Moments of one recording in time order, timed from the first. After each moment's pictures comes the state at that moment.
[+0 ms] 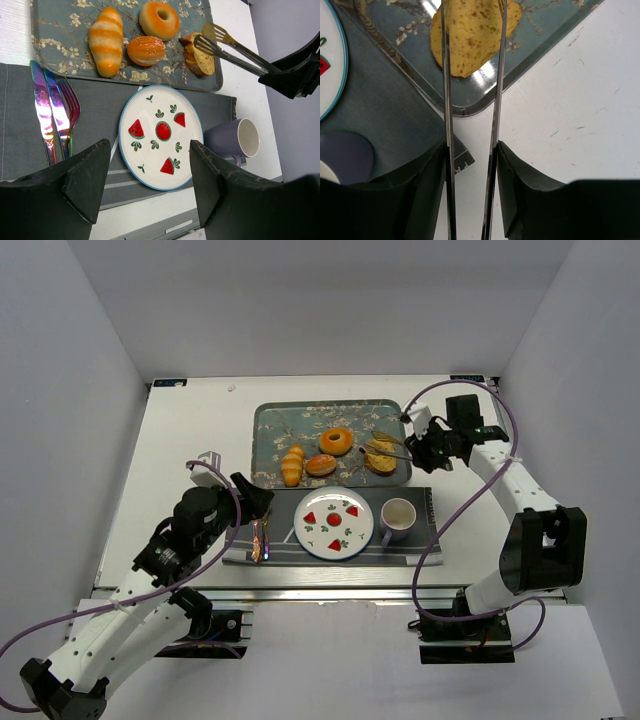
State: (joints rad) left arm -0.59 0.63 0.62 -0.35 -0.17 -0.73; right arm 0.16 1.51 1.20 -0.59 -0.37 -0.69
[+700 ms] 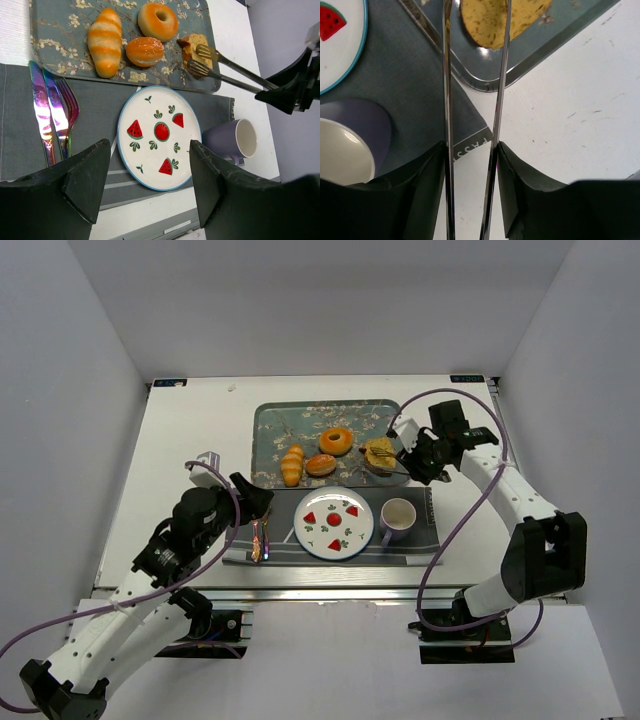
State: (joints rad) left arm -0.59 0.63 0.62 -0.34 -0.17 -0.73; right arm 0.25 1.47 1.20 -0.74 -0.25 -0.74
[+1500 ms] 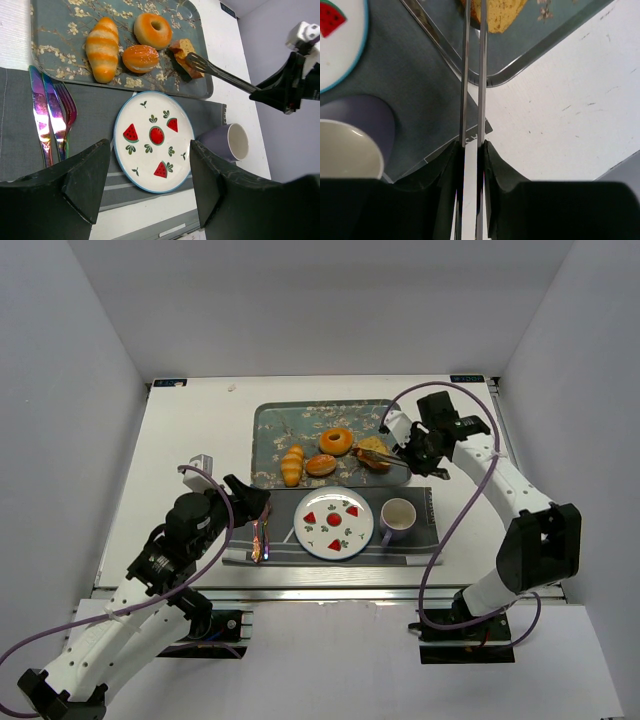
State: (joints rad) left arm -0.59 0.57 0.61 -0.35 -0.18 -0.75; right arm 0.33 1.54 1.32 -0.85 -0.13 -0.71
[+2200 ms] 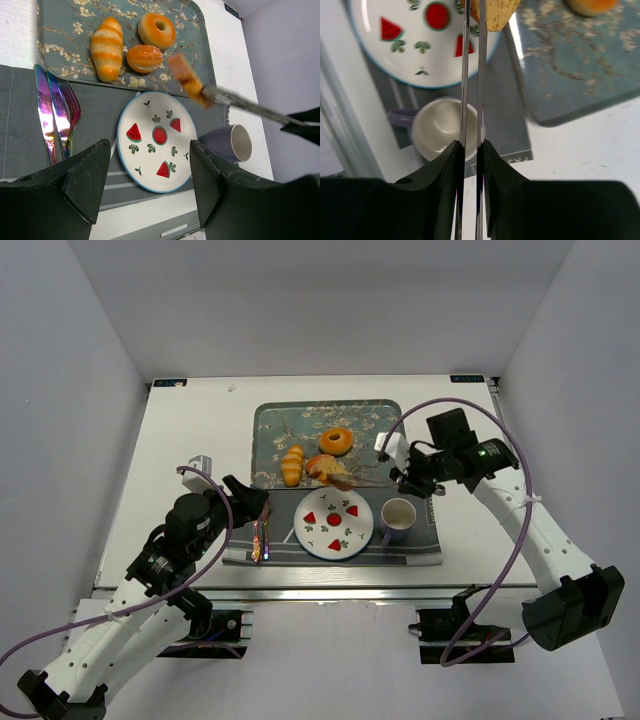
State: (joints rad) left arm -0.59 0.56 0.61 -0.36 -0.20 -0.75; right arm 0.40 1.24 1.26 -0.98 -0.43 -0.85
